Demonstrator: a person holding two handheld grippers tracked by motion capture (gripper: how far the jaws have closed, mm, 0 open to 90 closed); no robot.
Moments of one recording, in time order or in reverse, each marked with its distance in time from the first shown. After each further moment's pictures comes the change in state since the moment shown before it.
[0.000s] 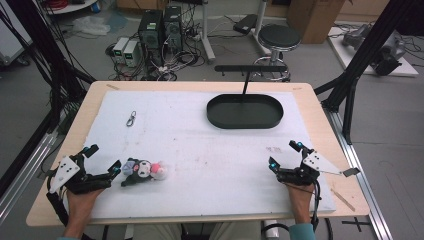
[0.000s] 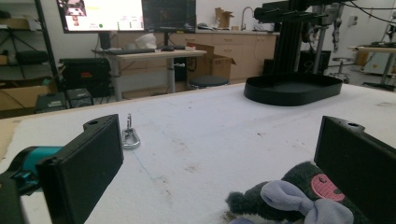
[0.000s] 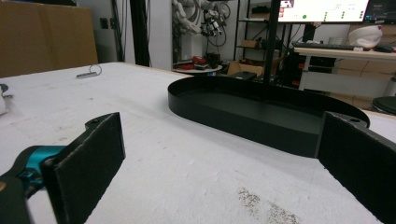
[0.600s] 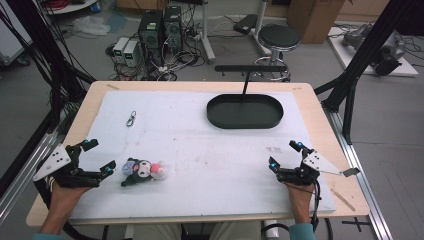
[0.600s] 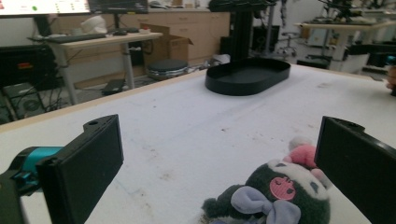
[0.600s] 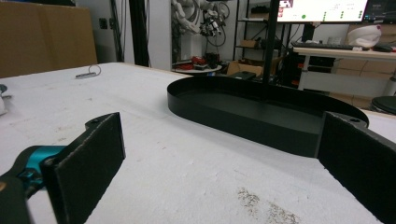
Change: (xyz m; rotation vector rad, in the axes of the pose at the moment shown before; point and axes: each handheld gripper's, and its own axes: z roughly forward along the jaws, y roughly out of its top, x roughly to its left) left arm 0.014 0.043 -0.003 0.090 -0.207 0.047; right arm 0.000 0.000 0.000 0.000 -0.002 0.000
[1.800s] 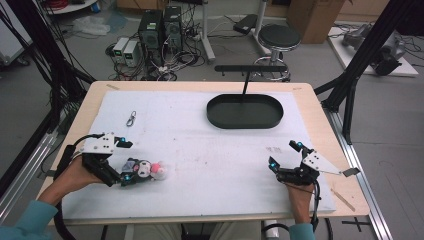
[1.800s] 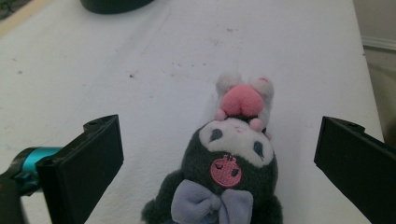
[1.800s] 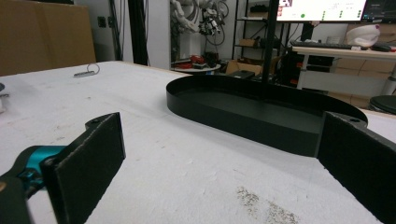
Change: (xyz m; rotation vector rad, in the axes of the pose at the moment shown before) left arm -0.009 0.032 0.076 0.520 -0.437 0.227; right arm 0.001 0.000 0.000 0.006 -0.005 -0.001
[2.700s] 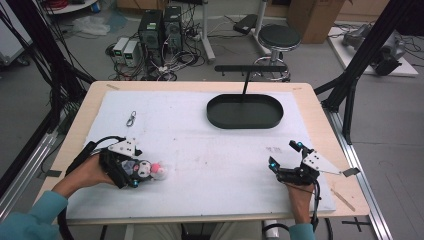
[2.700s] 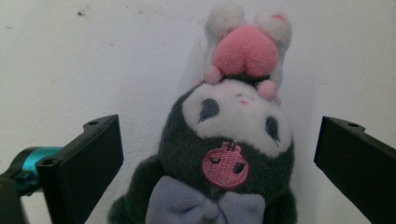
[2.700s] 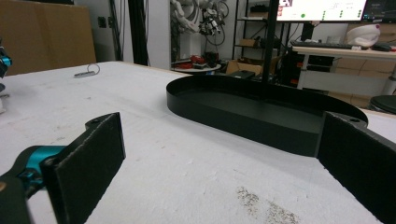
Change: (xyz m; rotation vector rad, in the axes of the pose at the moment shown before) left arm 0.005 0.001 0.037 0.236 -0.096 -0.008; right arm 0.000 0.000 0.000 0.000 0.001 0.001
